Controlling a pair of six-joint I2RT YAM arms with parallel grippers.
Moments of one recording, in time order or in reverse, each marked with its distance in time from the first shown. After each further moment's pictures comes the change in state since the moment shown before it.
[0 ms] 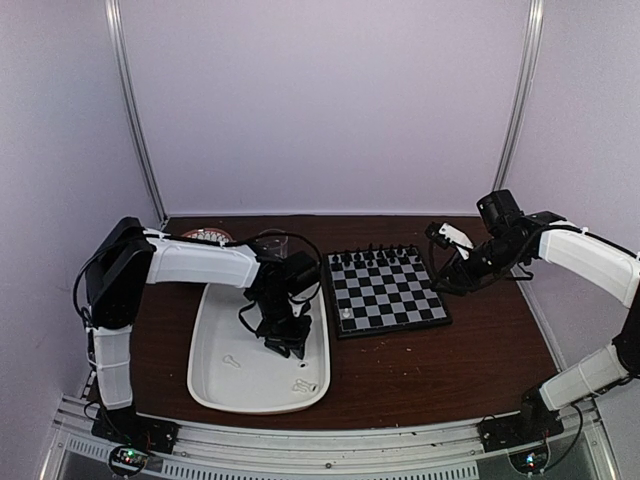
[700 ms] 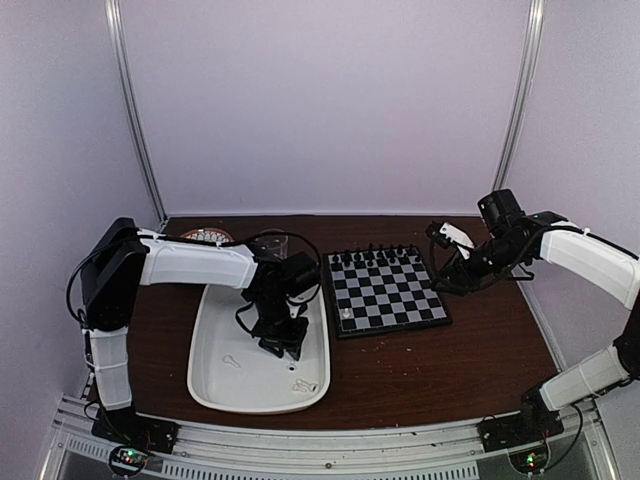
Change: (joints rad) left arm -0.019 -0.011 -0.006 -0.044 -0.053 0.003; right arm 0.002 -0.011 -0.002 0.000 -0.002 0.000
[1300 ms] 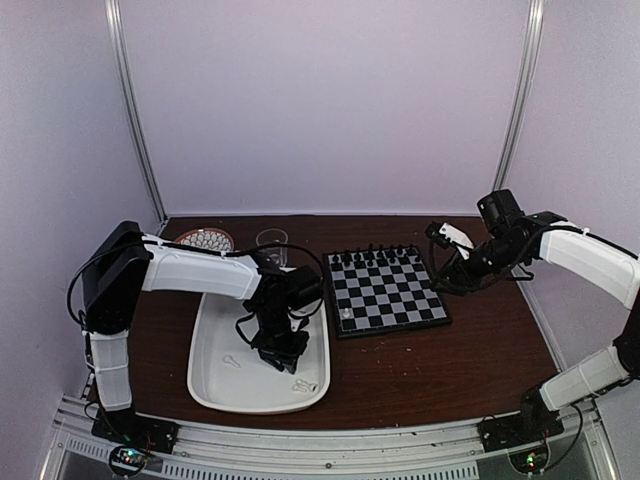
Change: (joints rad) left arm -0.045 -0.003 -0.049 -0.003 0.023 0.003; right arm 0.002 0.003 0.000 0.000 -0.002 0.000
